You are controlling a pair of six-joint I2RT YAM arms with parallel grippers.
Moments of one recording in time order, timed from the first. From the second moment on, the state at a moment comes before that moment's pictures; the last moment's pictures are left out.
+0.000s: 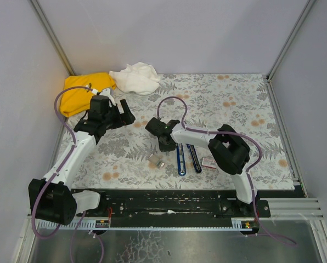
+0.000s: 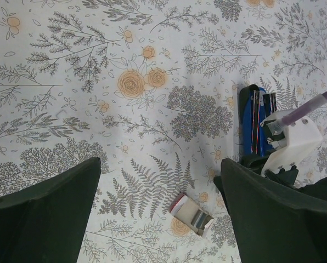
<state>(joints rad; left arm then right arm) -0.18 1.22 0.98 -0.43 0.12 -0.44 0.93 2.08 1.50 -0.71 0.30 0.75</state>
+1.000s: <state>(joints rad) -0.17 1.23 0.97 -0.43 0.13 -0.44 0.70 1.63 1.05 -0.28 0.22 0.35</state>
